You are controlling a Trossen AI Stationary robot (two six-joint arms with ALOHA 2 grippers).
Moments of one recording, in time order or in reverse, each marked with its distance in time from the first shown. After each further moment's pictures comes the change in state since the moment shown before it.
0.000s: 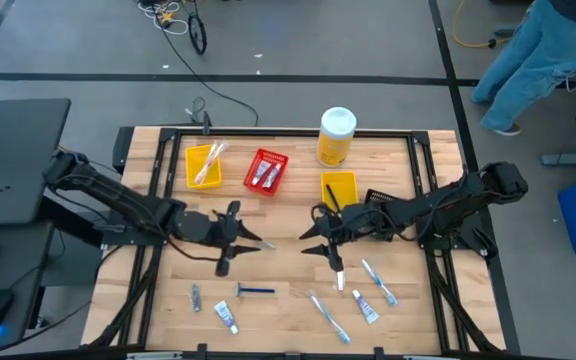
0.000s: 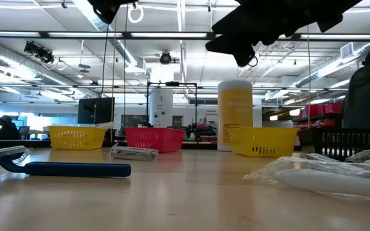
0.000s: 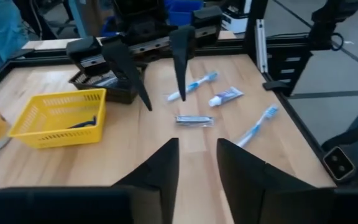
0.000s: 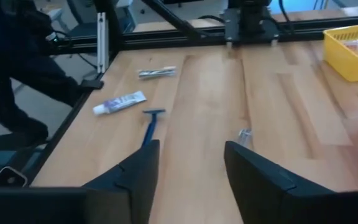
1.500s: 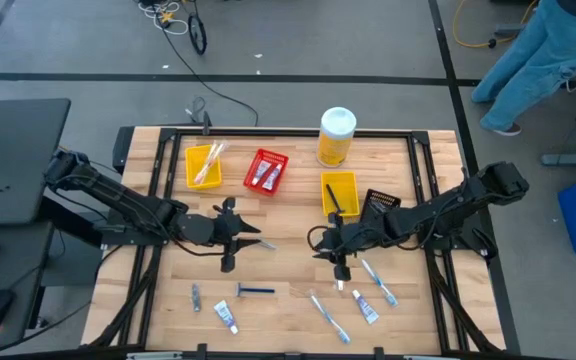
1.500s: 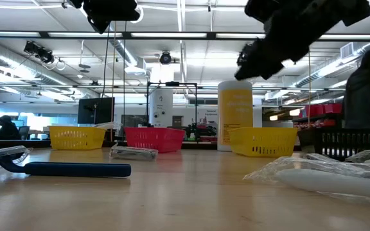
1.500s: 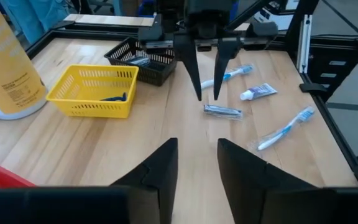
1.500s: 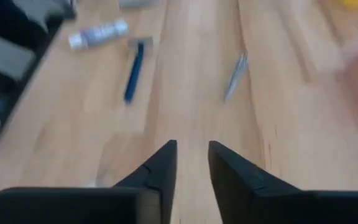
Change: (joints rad) left arm -0.009 0.008 0.000 -0.064 -0.135 -0.130; right arm 0.103 0.000 0.000 -0.256 0.158 0.064
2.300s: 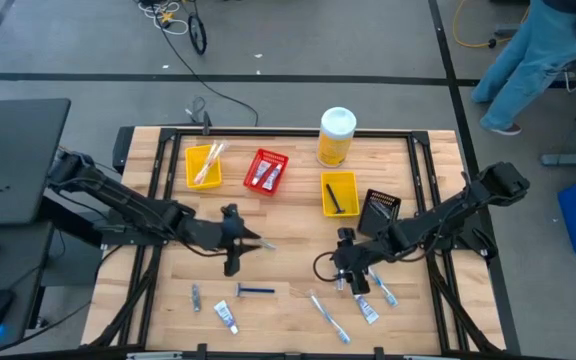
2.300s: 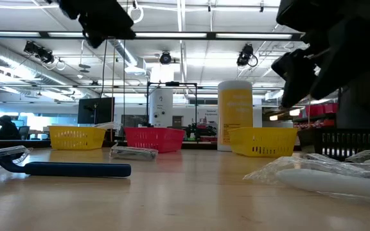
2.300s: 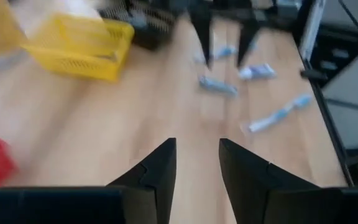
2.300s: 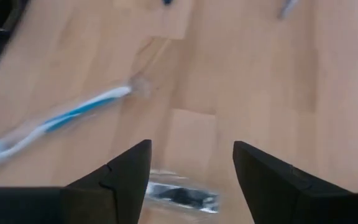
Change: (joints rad) left arm -0.008 0.068 0.002 -0.044 0.048 -0.169; right arm 0.129 0.000 0.000 -0.243 -0.006 0.005
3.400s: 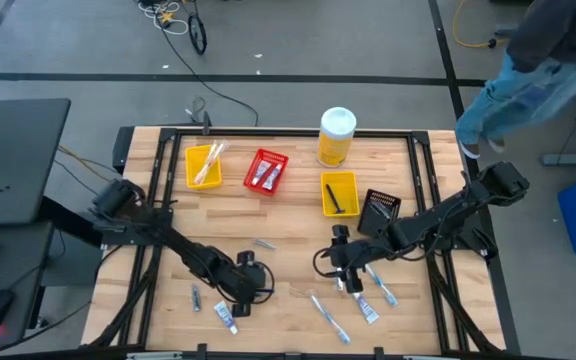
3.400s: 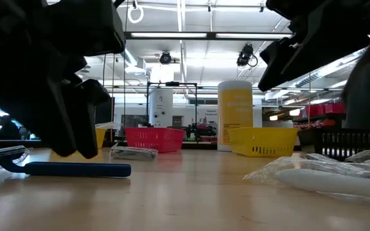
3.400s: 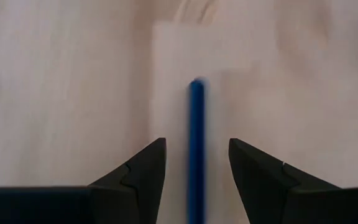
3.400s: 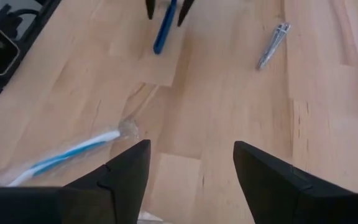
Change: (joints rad) left arm -0.150 0.559 0.141 -0.003 0.179 -0.114; right arm -0.020 0.000 0.000 0.132 0.042 -0.060
